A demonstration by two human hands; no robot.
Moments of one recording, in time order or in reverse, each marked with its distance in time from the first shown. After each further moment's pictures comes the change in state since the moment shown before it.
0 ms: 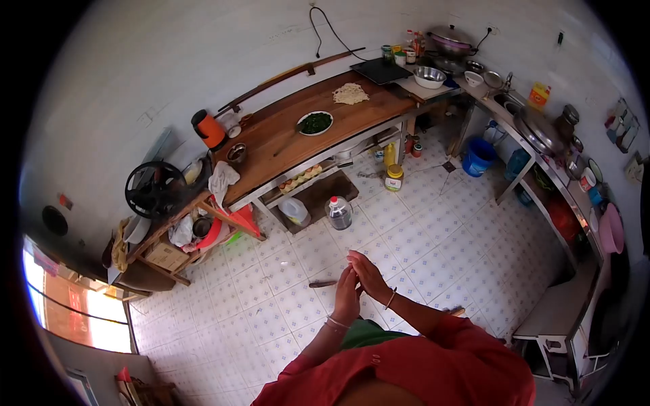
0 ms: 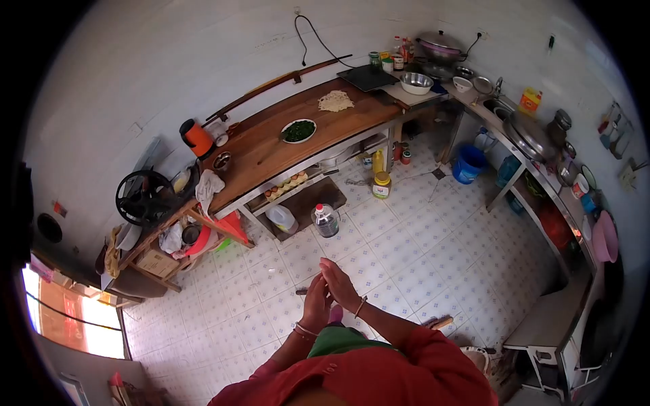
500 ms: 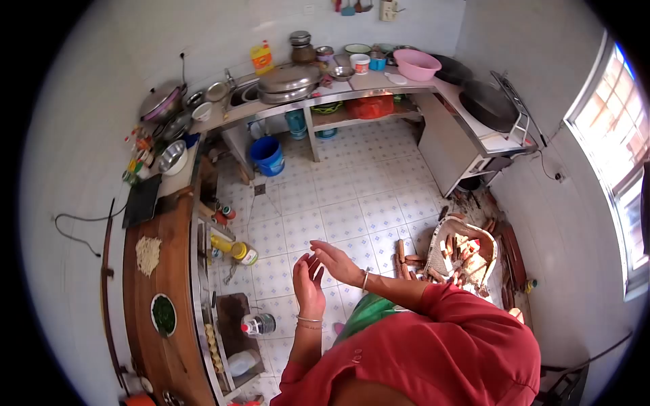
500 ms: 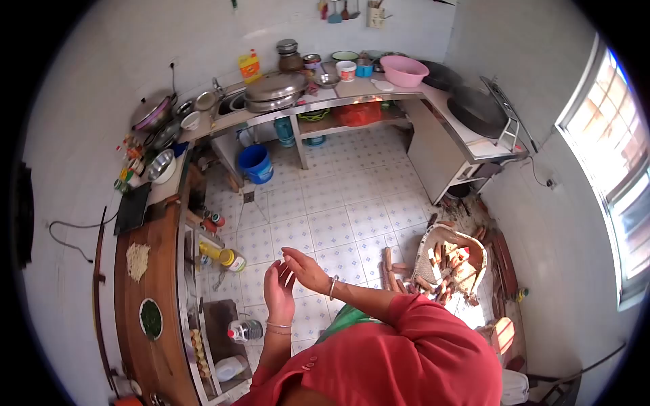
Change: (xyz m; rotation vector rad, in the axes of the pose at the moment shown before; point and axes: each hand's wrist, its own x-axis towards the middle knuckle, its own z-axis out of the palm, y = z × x) left_hand 0.219 -0.011 0.208 0.187 -0.742 -0.401; right_hand 0.061 -0.080 -0.203 -0.220 1.003 -0.084
